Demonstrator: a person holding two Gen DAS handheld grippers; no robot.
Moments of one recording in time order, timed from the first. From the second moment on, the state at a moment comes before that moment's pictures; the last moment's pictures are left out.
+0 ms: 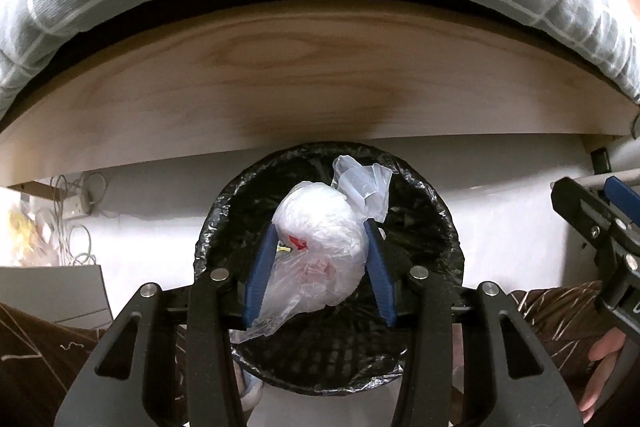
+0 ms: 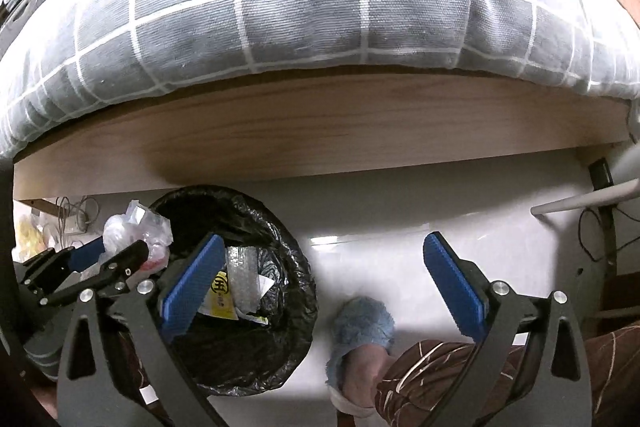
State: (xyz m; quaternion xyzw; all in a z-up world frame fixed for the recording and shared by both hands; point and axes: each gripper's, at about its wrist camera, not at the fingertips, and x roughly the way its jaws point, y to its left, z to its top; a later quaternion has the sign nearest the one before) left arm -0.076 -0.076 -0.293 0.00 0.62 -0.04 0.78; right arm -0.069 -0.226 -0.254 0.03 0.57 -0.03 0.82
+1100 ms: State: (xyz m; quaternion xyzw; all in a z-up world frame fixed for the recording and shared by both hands) left arm -0.076 -0.028 -0.127 -0.01 0.47 -0.02 0.88; right arm -0.073 -0.209 -0.131 0.00 0.43 -0.01 0.90
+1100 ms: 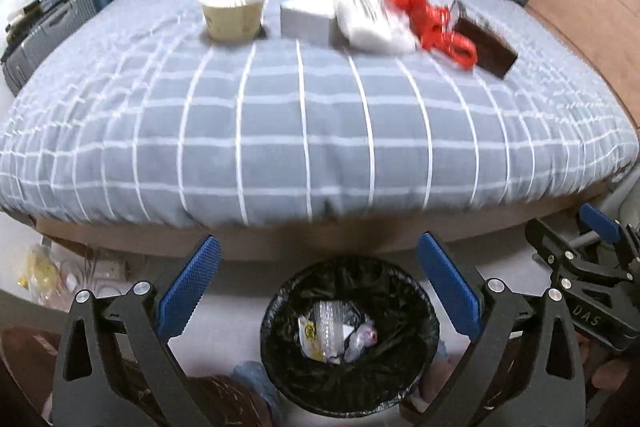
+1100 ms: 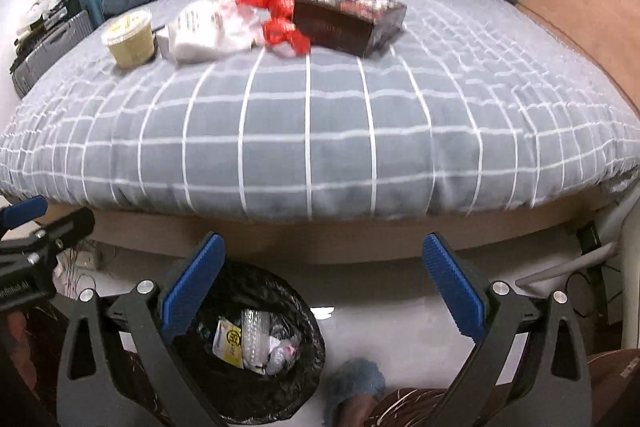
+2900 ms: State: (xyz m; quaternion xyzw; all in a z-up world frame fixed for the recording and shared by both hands) left arm 0.182 0.050 -0.113 -0.02 0.46 0.03 0.89; right arm 0.222 -0.166 -0.107 -0.05 0.46 0.06 0.89
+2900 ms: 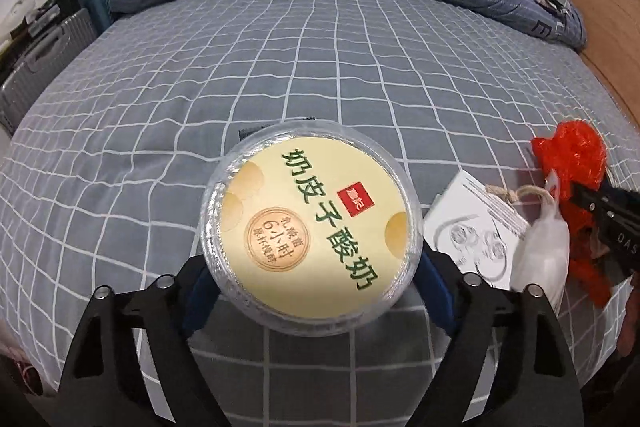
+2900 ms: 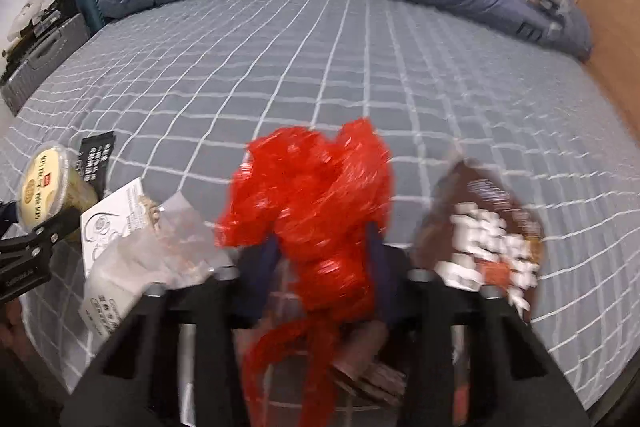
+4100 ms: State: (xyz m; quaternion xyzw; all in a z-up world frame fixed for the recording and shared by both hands) left arm 0.127 0.030 -0.055 -0.03 0.41 0.01 0.91; right arm 0.151 -0.164 -0.039 -0.01 0.36 0.09 0.93
